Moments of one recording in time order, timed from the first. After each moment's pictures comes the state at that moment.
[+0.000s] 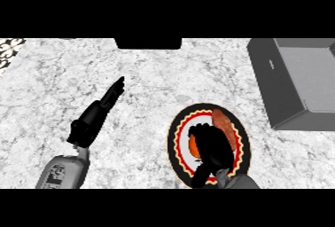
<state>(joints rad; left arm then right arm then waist) -0.20 0.10 -0.10 -1.52 -0.13 -0.16 0.07 -0.16 -0.06 0.53 -1.49 1.16 0.20 0.46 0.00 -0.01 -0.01</state>
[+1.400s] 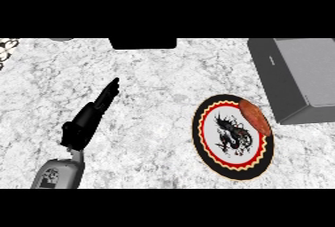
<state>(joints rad) -0.18 0.10 -0.07 -1.55 -0.13 -0.17 0.08 0.19 -0.71 -0.35 -2.02 0.44 0.22 -0.26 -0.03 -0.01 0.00</state>
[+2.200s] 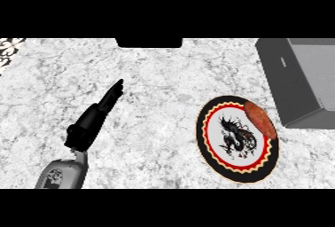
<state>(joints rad) -0.17 0.08 -0.08 -1.55 -0.14 -0.19 0.07 -0.12 -0.80 -0.55 -1.89 0.25 0.38 0.04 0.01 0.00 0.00</state>
